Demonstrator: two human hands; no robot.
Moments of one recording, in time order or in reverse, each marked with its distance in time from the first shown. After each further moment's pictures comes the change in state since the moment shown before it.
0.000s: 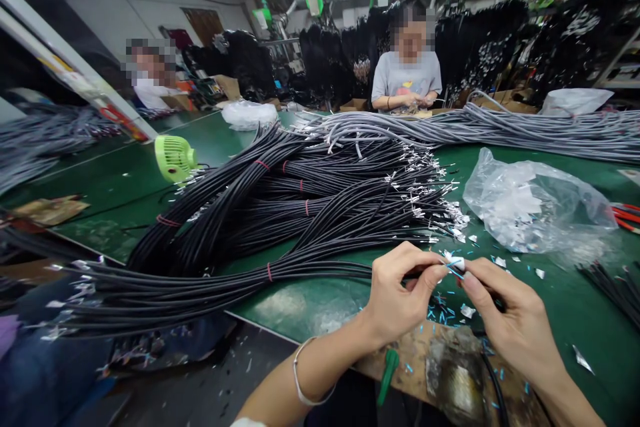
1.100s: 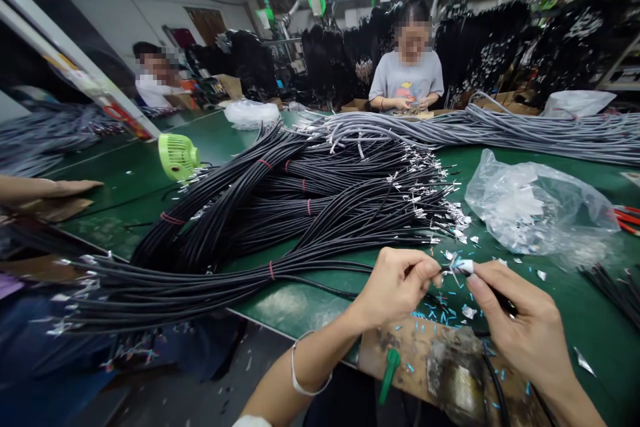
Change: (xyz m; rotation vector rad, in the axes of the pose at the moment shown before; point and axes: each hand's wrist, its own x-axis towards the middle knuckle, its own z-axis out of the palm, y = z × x) left_hand 0.011 0.001 -0.016 -0.040 -0.333 -0.226; right_hand -0.005 0.001 -0.002 -0.068 0.062 -0.089
